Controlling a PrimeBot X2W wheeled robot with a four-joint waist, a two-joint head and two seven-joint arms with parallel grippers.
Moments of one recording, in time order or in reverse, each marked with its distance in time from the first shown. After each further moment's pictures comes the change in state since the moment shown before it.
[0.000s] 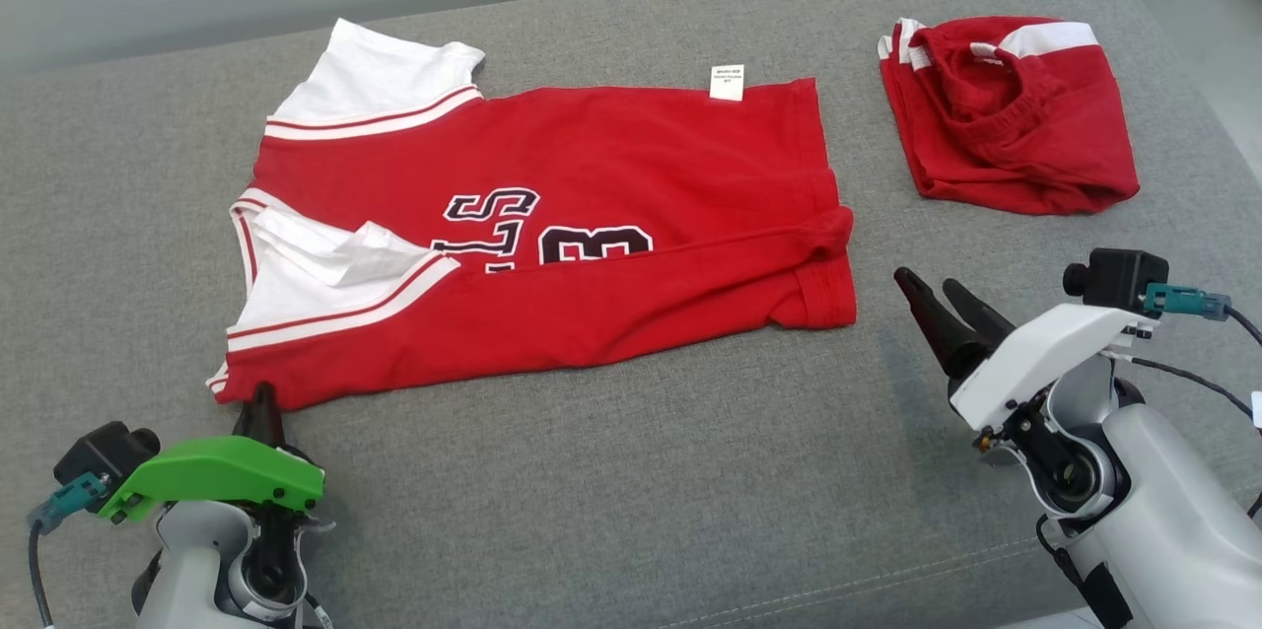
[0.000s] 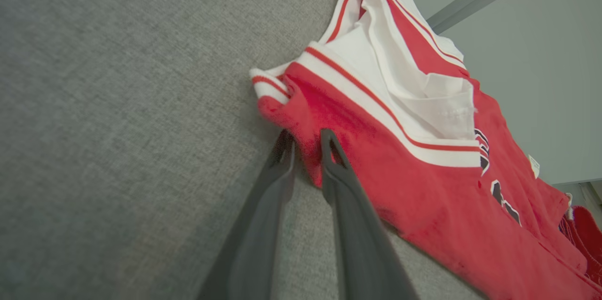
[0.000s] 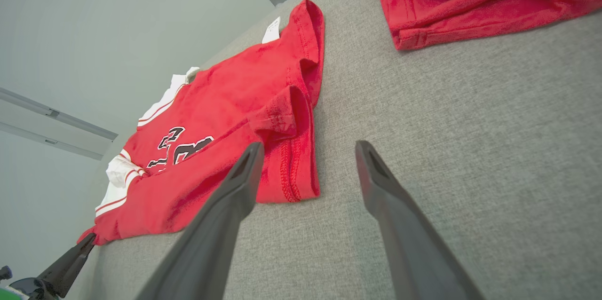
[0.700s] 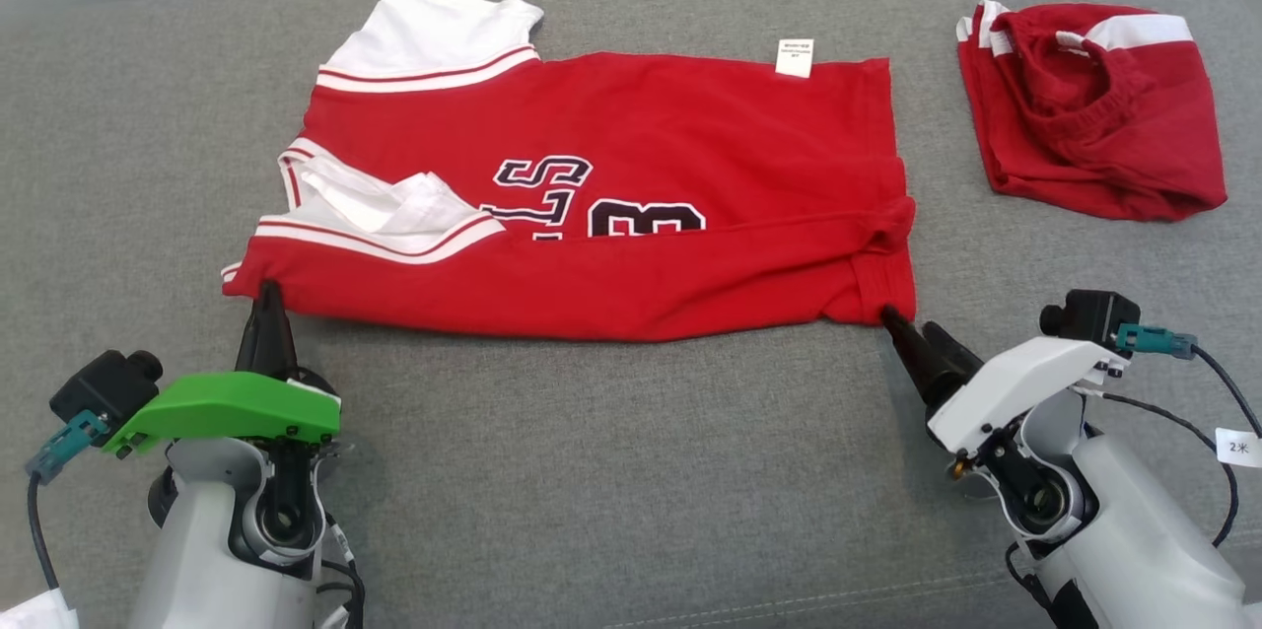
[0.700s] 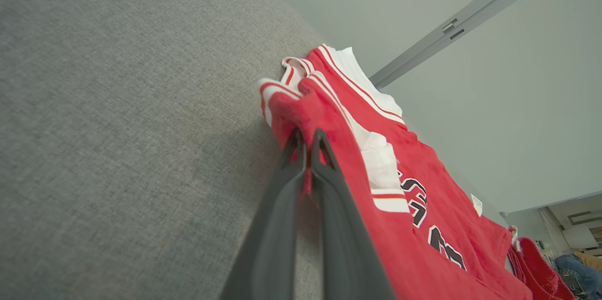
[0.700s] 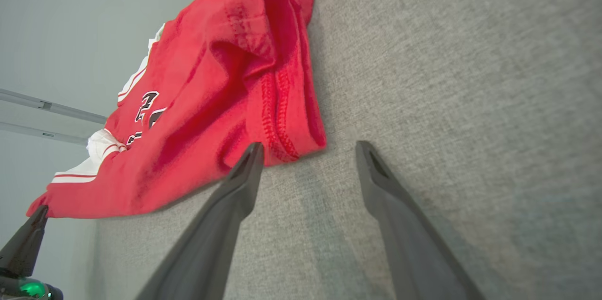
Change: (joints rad) left arm -0.049 -0.011 -0.049 -0.129 -0.020 -0.043 -0.085; right arm 0.019 0.065 -0.010 0.097 0.035 -0.011 -0.021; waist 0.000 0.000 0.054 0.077
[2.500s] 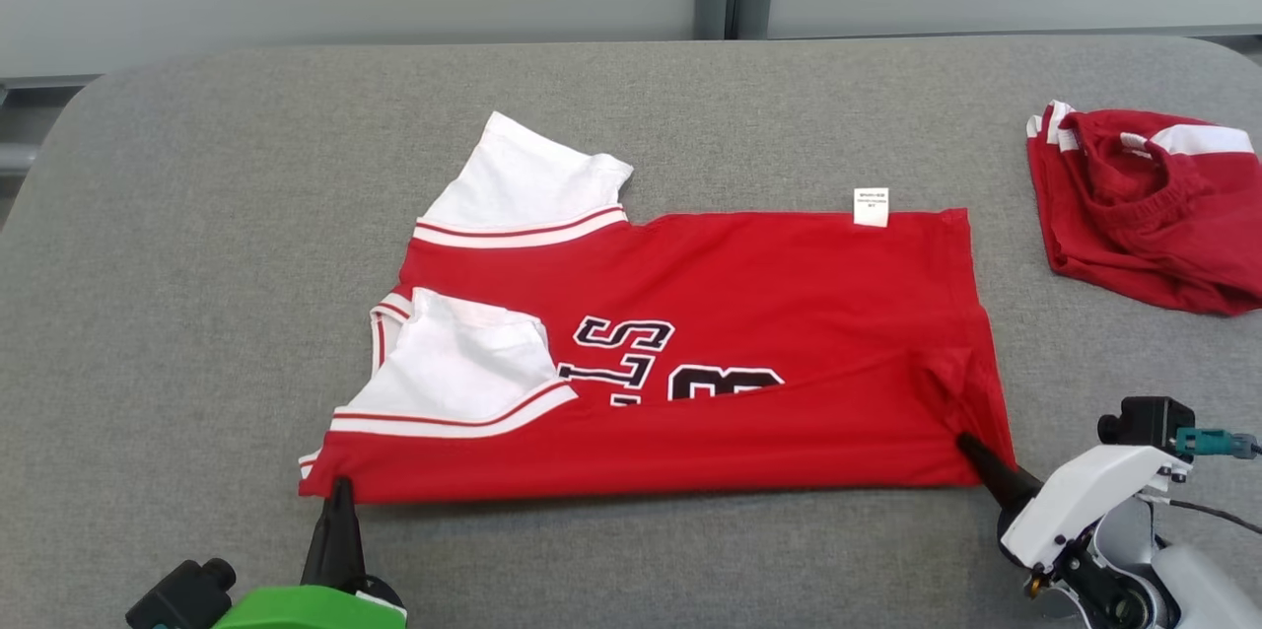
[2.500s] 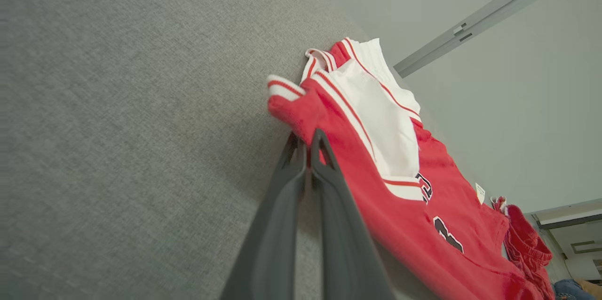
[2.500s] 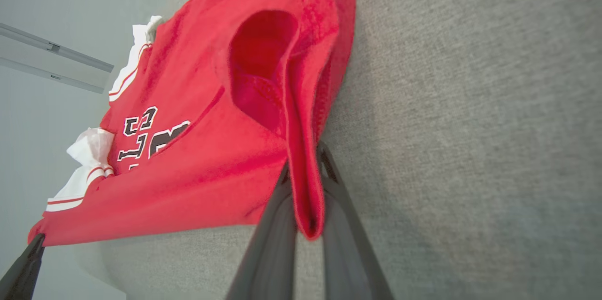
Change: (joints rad) left arm 0.410 0.002 -0.124 -0.281 -0.066 0.059 -0.070; right arm 0.181 -0.119 -0.009 -0.040 0.062 0.052 0.051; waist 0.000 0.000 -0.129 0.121
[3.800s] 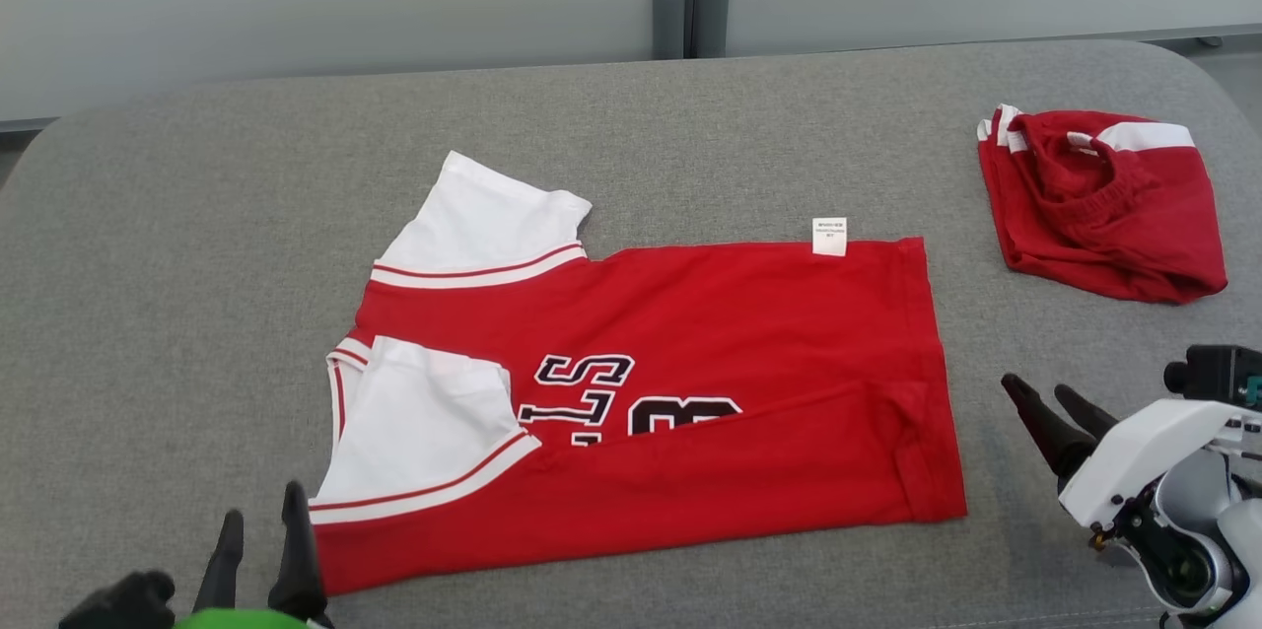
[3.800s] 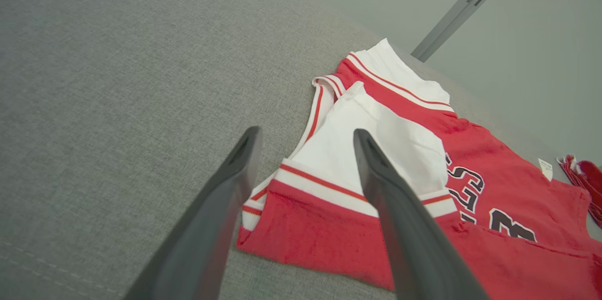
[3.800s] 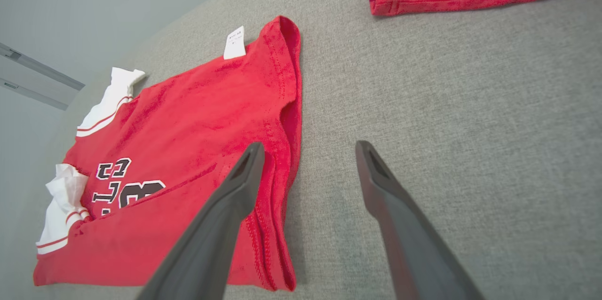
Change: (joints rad) left arm 0.102 0.102 0.053 -0.063 0.206 0.046 0.010; right arm 0.032 -0.112 -0.017 -0.144 -0.072 -0.074 0.011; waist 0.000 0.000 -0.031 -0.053
